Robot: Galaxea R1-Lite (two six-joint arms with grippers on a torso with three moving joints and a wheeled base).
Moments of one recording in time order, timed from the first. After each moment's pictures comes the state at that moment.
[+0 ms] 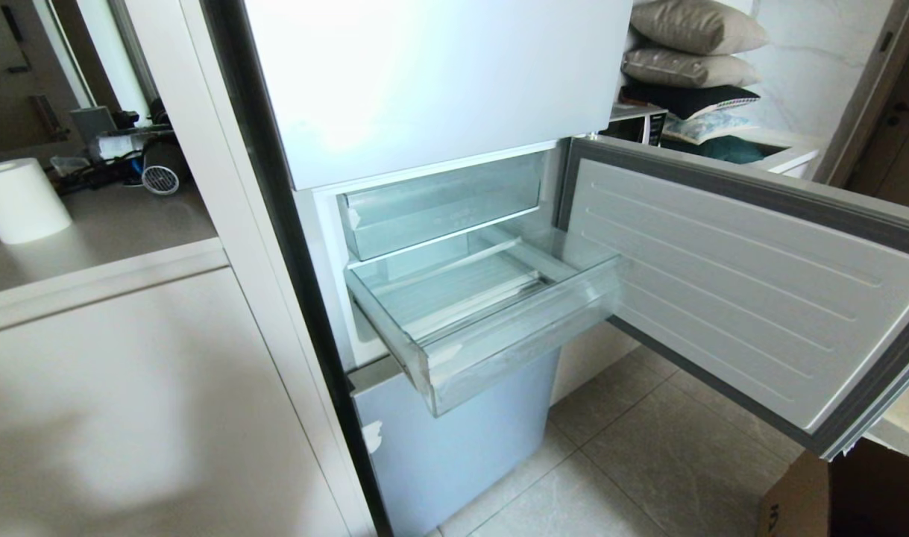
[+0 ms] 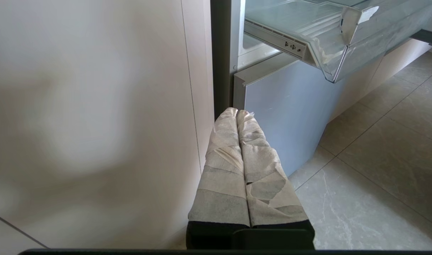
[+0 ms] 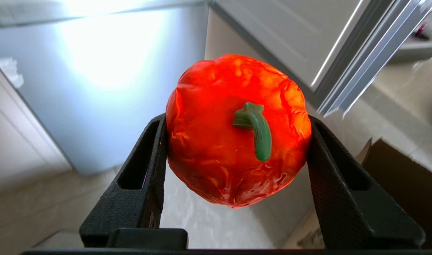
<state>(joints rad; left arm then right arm) 0.01 0.00 0.00 0.01 0.00 0.02 0.00 0.03 -0.05 0.12 0.04 -0.11</state>
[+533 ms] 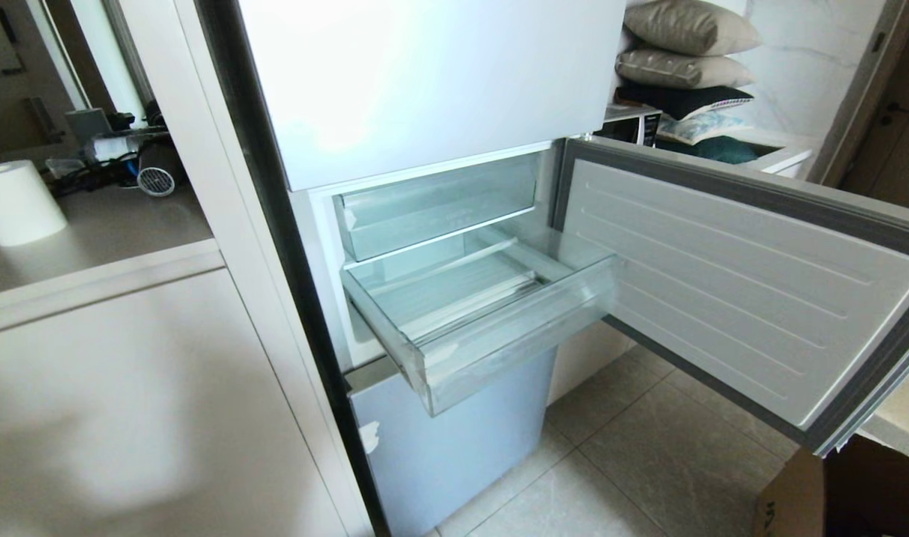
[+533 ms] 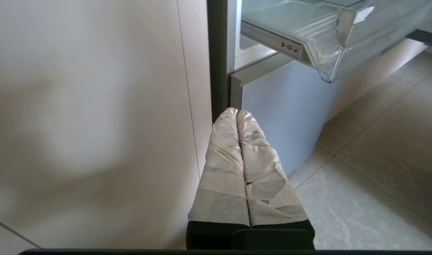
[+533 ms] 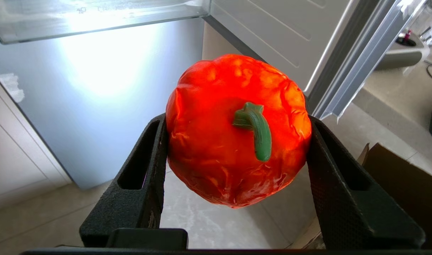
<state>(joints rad) 0.01 0.00 0.00 0.01 0.00 0.02 0.00 0.00 -0.05 0.12 0.03 -0.09</state>
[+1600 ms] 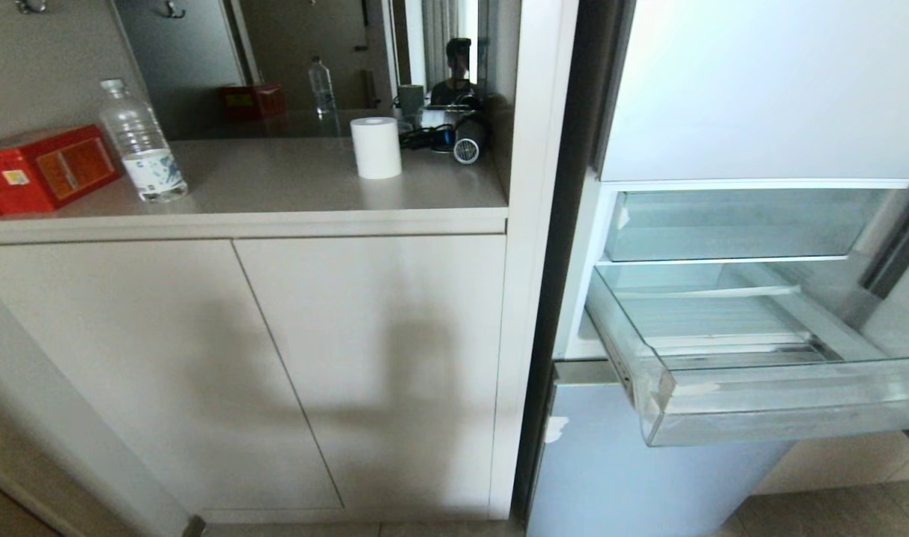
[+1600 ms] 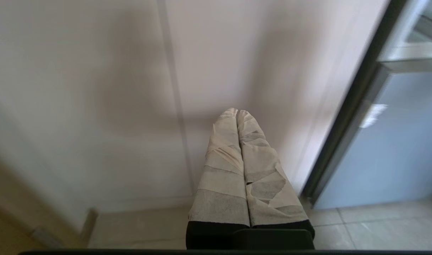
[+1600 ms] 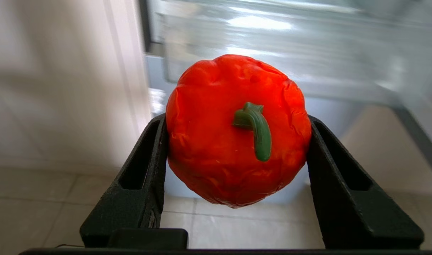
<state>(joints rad) 0.01 0.00 0.00 0.01 0.00 0.02 0.00 0.00 -0.05 0.12 0.03 -0.08</state>
